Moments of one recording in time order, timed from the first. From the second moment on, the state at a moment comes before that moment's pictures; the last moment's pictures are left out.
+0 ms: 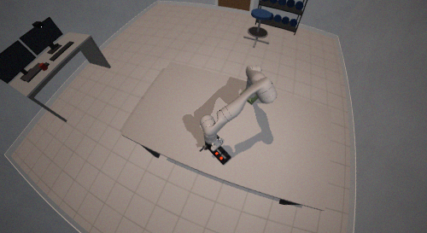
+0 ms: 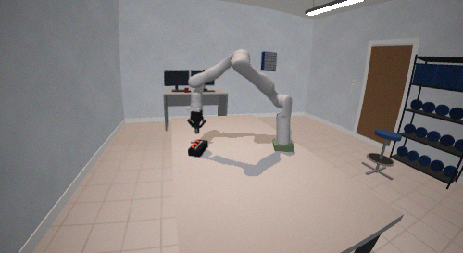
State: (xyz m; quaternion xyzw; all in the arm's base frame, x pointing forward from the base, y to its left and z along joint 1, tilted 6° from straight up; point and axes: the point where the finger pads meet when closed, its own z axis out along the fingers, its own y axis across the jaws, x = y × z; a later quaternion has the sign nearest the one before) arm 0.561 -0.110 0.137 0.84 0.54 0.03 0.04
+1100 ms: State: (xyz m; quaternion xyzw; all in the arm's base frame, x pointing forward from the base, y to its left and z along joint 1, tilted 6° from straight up) arm 0.565 -0.109 0.106 0.84 0.53 0.03 0.04
